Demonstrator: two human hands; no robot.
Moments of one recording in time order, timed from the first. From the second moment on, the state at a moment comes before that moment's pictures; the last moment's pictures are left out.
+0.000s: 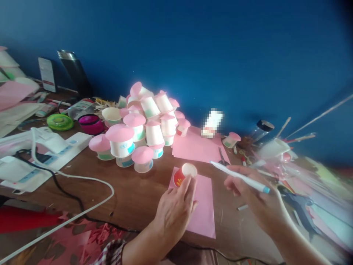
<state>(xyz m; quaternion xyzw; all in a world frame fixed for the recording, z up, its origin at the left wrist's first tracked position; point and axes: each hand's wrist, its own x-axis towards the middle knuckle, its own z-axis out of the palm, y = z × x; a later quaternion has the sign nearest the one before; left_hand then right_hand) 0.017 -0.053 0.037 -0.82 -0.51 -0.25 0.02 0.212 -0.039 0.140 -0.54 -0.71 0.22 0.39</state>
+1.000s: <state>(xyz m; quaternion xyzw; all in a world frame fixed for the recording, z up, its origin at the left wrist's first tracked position) 0.026 -0.039 0.007 -0.77 -0.51 -0.36 0.17 0.116 0.108 0.100 -0.45 -0.82 0.36 0.07</state>
